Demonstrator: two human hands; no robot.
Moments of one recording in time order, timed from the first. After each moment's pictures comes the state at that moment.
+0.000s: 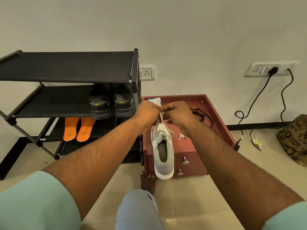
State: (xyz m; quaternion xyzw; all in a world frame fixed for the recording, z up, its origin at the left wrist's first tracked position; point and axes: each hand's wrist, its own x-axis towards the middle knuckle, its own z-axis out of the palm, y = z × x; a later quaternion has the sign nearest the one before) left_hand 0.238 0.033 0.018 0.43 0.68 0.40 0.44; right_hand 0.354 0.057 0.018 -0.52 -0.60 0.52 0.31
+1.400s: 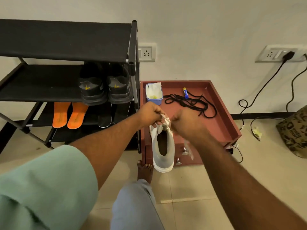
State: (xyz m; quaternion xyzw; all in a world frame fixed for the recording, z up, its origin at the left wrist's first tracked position) left_hand 0.209 0.083 -0.085 0.60 0.62 0.27 0.43; right_hand 0.372 0.074 -0.061 -0.61 -0.73 0.30 0.13
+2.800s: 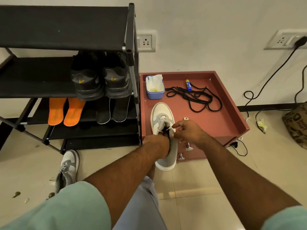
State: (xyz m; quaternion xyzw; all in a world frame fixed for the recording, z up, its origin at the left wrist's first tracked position) left_hand 0.262 0.036 -0.150 0.71 0.65 -0.17 0.23; right_hand 0.397 0.099 -0.155 -0.57 -0.63 0.51 0.13
